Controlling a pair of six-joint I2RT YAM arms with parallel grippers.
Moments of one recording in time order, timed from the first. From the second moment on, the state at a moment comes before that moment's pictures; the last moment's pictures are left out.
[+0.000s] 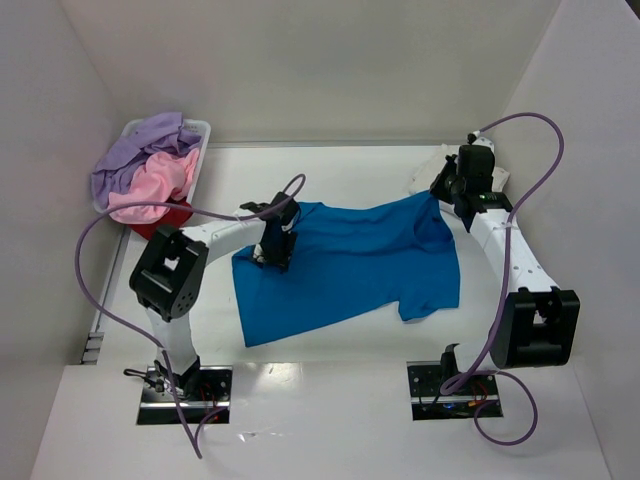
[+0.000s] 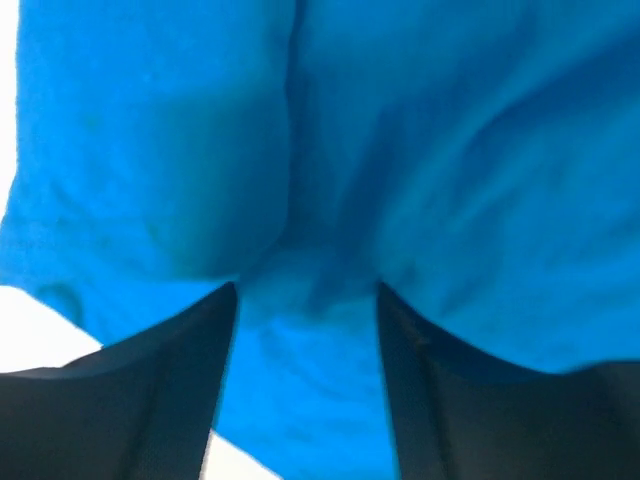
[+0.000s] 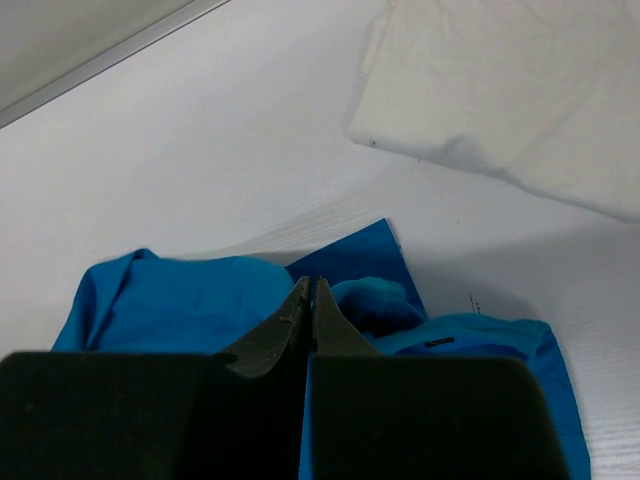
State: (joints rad) left arm -0.53 1.85 1.25 -0.72 -0.13 -0.31; right arm 0.01 1.39 1.15 -0.30 0.04 0.44
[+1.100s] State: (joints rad) left arm -0.44 1.84 1.27 -0.54 -0.10 -0.38; right arm 0.01 1.40 1.14 -0.28 0.03 0.43
